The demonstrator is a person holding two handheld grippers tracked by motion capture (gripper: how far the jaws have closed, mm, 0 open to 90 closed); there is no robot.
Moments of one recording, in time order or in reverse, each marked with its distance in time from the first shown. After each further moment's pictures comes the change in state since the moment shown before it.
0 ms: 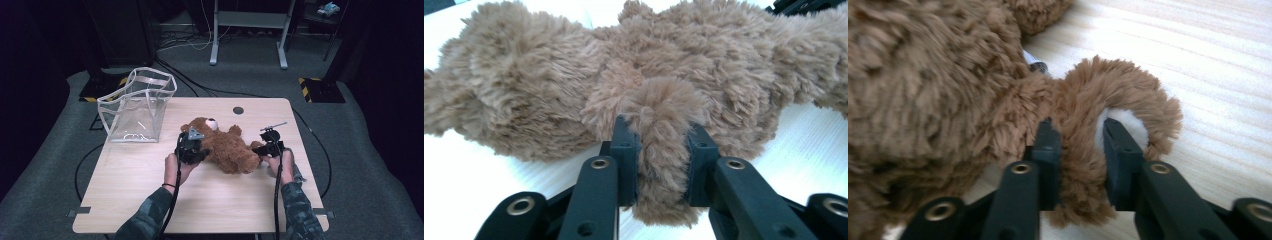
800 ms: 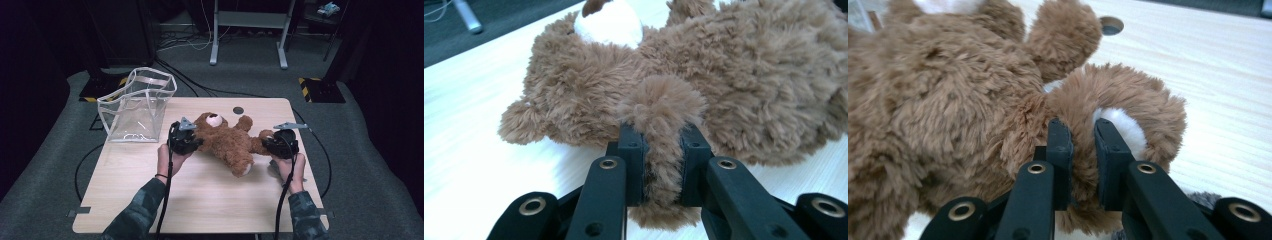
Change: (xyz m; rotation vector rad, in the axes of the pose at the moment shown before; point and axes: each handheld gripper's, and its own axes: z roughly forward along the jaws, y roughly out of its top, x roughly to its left) left arm 0.027 0.018 -0.015 -0.060 -0.005 0.022; right arm 0.029 -0.015 -0.085 -0.301 -0.102 -0.068
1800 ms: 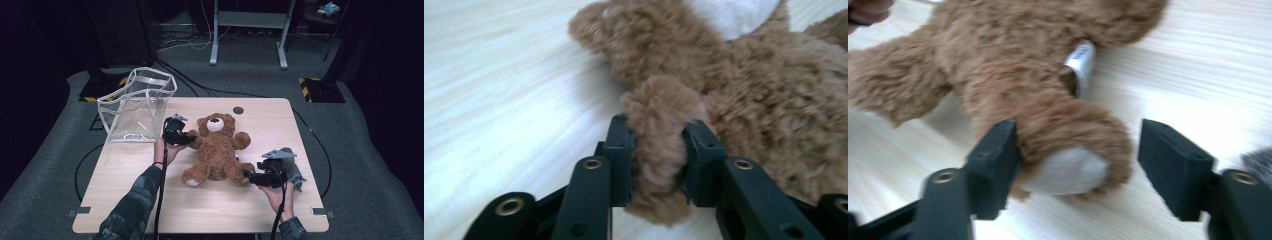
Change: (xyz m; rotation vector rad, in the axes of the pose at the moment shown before) left arm 0.067 -0.023 0.046 0.133 -0.030 -0.179; right arm 0.051 -0.066 -0.005 0.033 0.161 0.029
